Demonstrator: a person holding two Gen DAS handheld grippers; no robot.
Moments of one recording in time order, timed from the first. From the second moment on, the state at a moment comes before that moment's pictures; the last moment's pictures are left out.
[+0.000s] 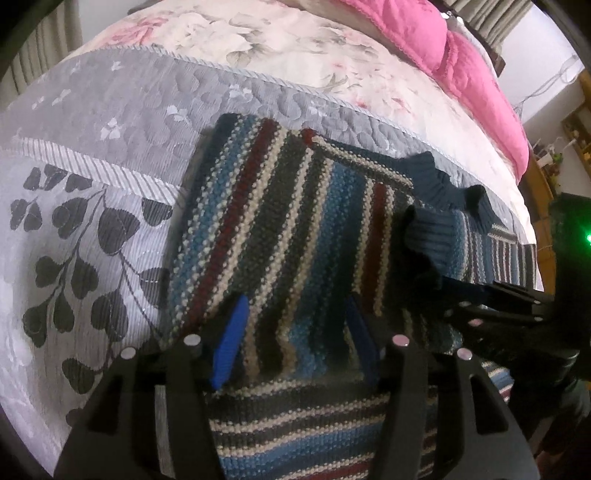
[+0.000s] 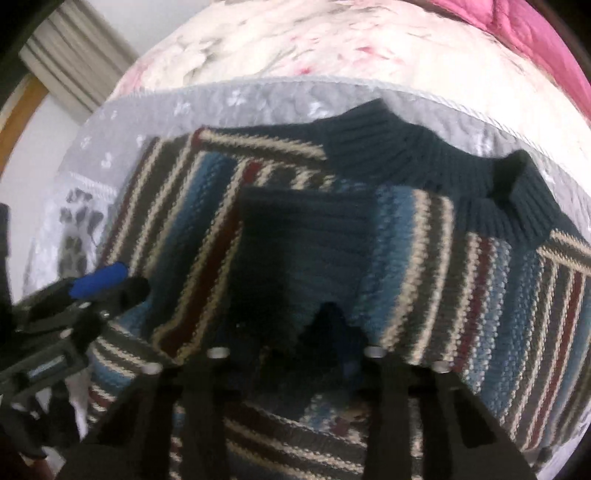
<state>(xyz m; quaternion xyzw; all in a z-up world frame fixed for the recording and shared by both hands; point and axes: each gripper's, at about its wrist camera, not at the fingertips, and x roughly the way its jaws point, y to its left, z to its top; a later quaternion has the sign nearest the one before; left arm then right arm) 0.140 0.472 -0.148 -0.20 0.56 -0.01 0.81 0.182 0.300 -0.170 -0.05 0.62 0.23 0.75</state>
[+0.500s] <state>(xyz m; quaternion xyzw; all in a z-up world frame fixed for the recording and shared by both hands) 0.144 0.471 -0.154 -0.20 0.56 0.00 0.81 0.189 0.106 -0.143 0.23 0.57 0.19 0.76</state>
